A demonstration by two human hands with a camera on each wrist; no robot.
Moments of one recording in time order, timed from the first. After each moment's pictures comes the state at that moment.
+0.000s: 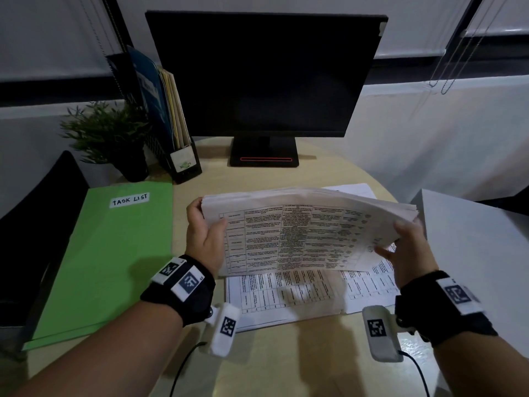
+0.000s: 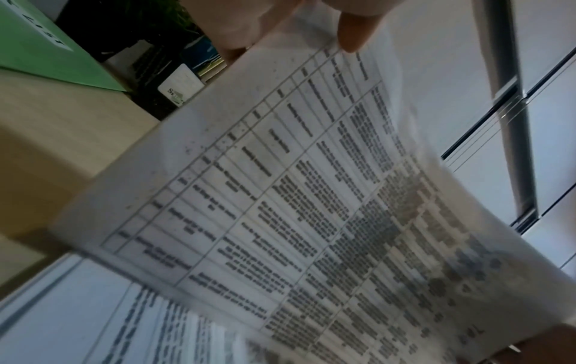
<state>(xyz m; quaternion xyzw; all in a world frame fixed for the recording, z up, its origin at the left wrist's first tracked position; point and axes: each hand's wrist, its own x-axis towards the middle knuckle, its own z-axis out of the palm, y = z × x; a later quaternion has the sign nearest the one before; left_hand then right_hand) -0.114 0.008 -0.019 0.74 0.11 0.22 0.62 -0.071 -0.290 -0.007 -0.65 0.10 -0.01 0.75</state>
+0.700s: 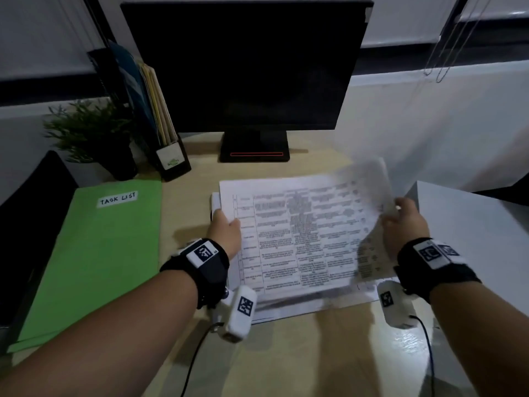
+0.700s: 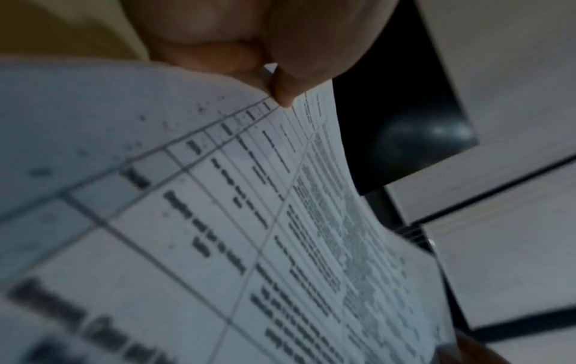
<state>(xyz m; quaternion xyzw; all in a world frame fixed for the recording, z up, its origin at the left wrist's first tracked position) -0.061 -0.026 -0.048 0.83 0.29 -0.03 0.48 -0.016 -0.333 -0.025 -0.92 0.15 -0.04 0.36</state>
